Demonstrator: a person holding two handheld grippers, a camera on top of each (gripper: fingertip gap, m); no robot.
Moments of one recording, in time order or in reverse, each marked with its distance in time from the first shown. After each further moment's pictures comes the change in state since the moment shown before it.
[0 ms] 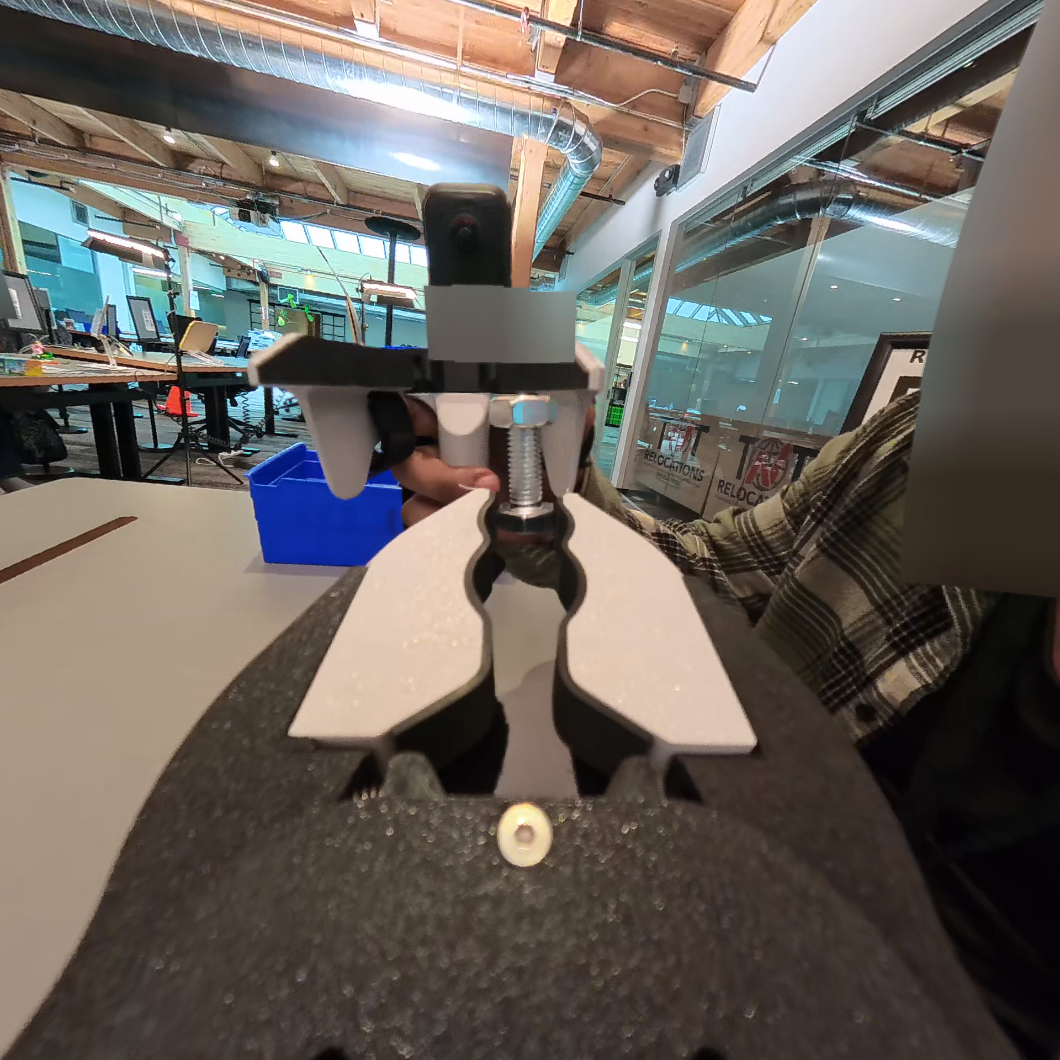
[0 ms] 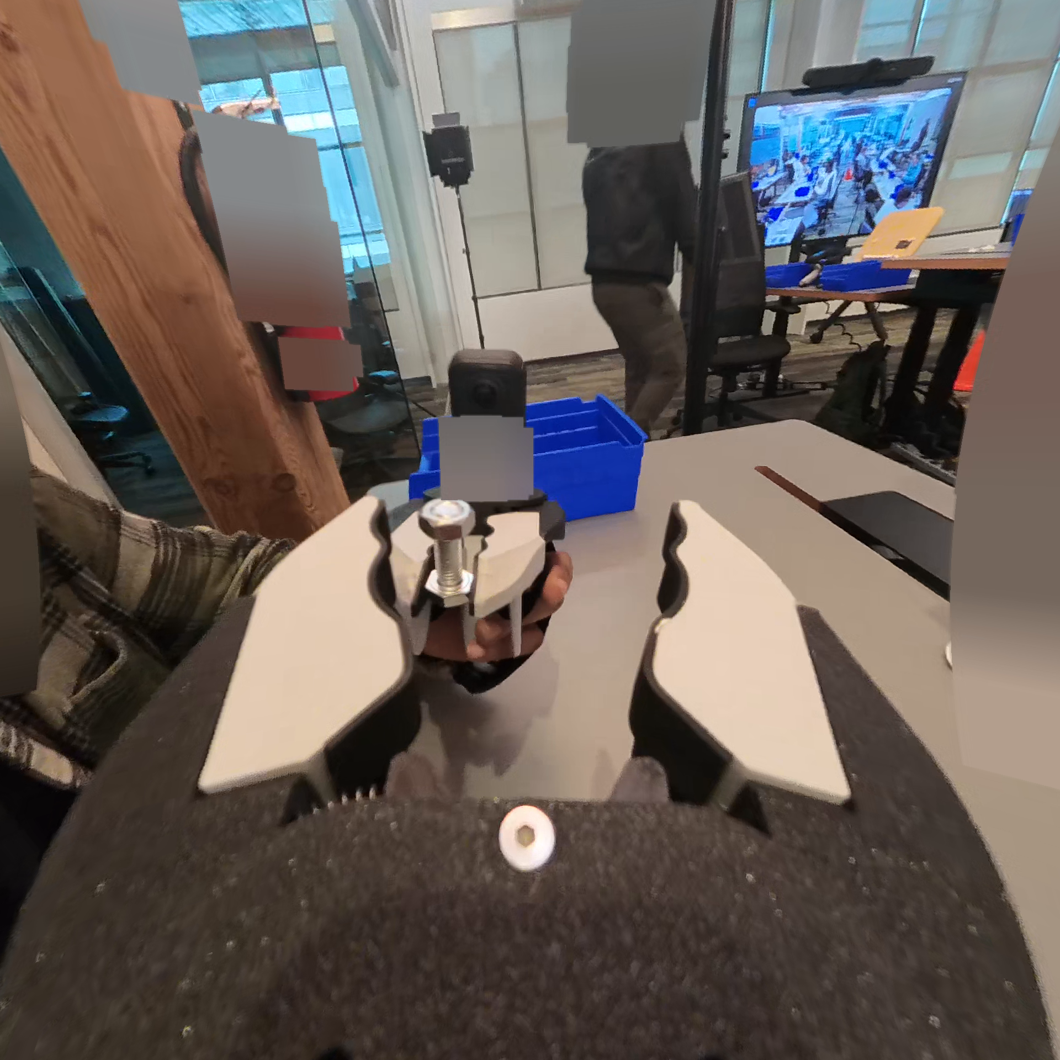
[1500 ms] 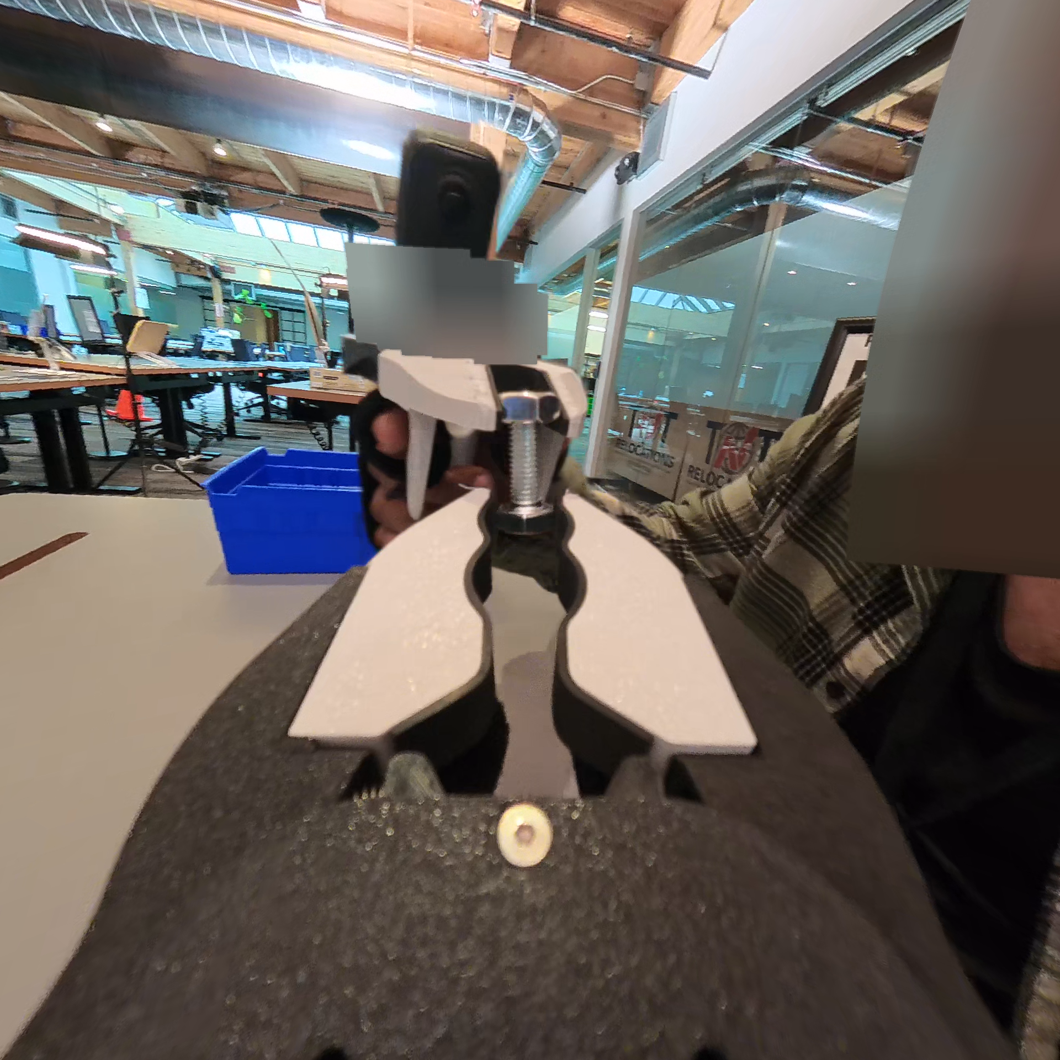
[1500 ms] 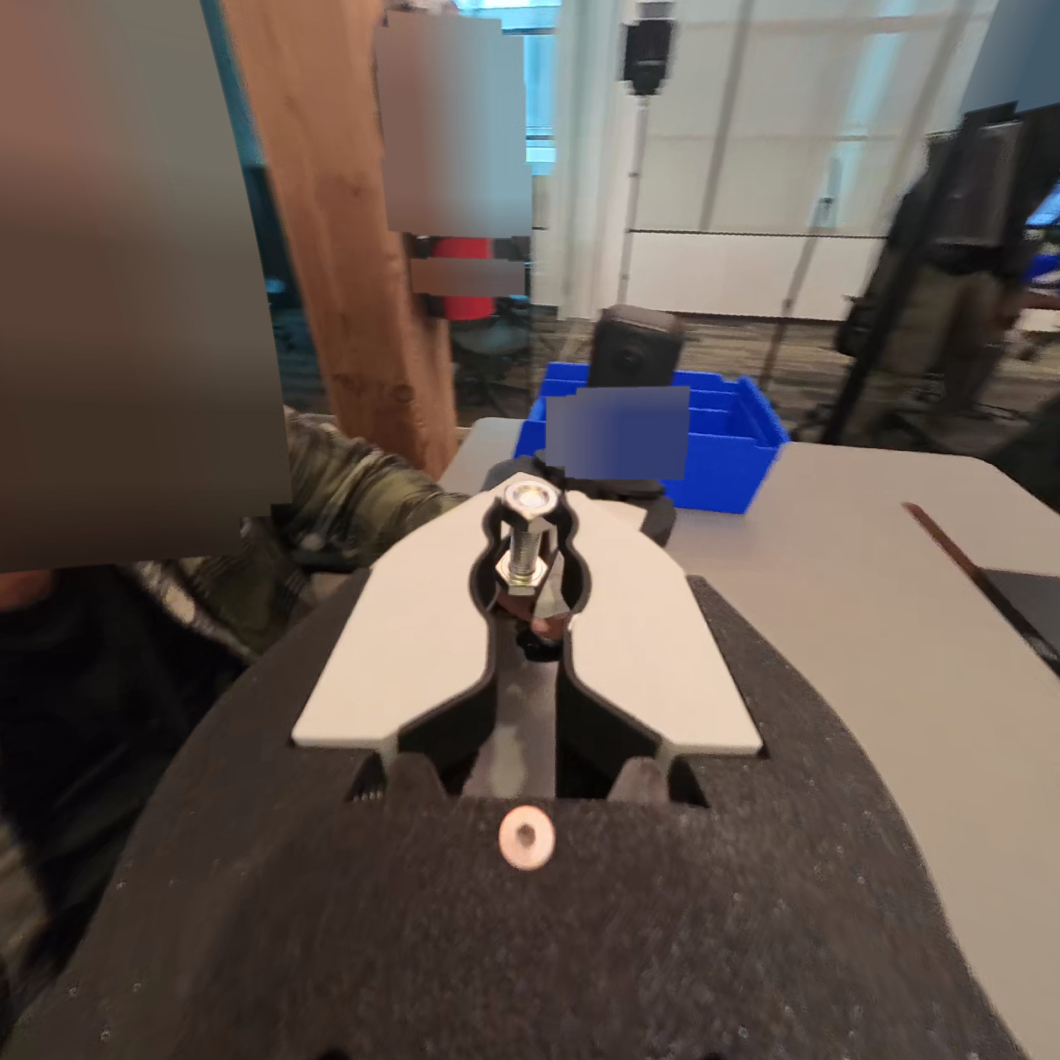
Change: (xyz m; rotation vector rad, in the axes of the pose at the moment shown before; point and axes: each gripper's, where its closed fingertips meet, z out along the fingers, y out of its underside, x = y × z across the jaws) left arm 0.012 0.000 0.002 -0.016 0.068 0.010; right arm -0.045 0.010 0.006 -0.116 -0.303 -0.130
